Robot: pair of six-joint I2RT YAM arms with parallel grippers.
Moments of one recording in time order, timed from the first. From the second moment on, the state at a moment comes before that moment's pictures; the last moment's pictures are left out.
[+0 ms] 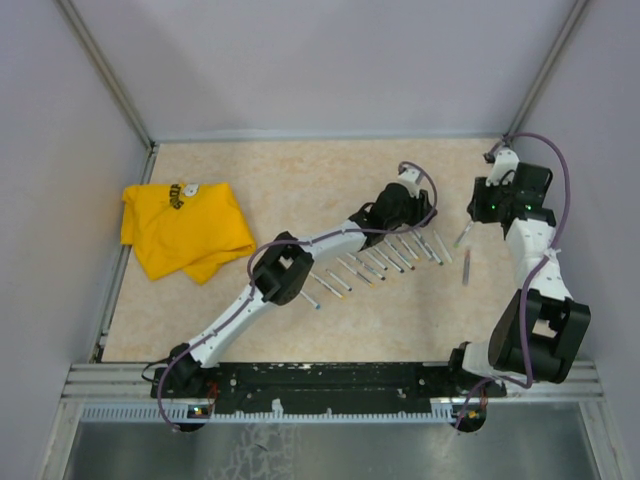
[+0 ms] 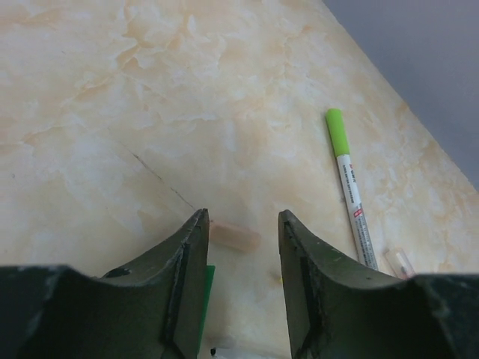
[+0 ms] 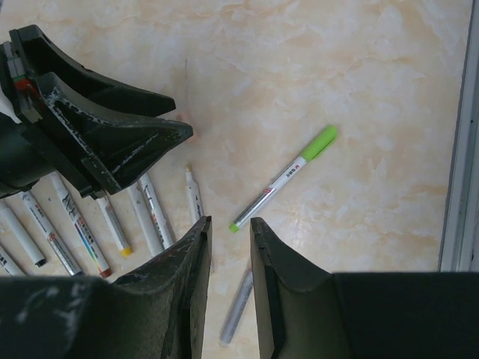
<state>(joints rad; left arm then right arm) -0.91 2.79 2.33 0.25 -0.01 -0.45 -0.28 1.35 1.05 -0.41 -0.35 -0.24</state>
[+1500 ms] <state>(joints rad) -0.87 1.38 0.33 1.12 0.03 -0.23 -0.24 1.74 1.09 -0.32 -0.09 -0.01</state>
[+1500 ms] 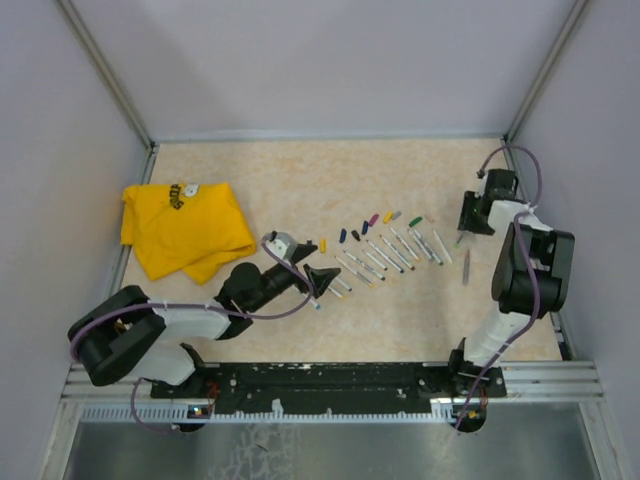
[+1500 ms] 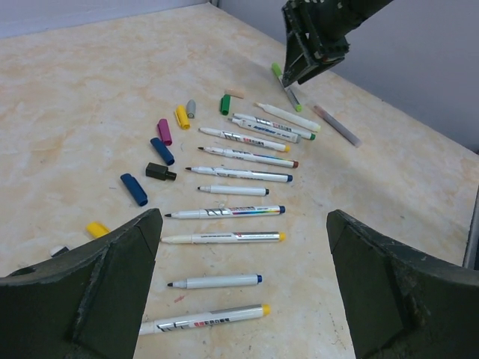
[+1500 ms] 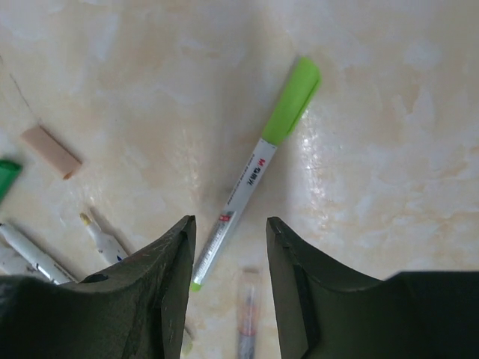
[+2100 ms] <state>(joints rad) -0.87 1.21 0.26 1.06 0.05 -0.30 -0.17 1.84 1.14 -0.31 0.06 0.03</state>
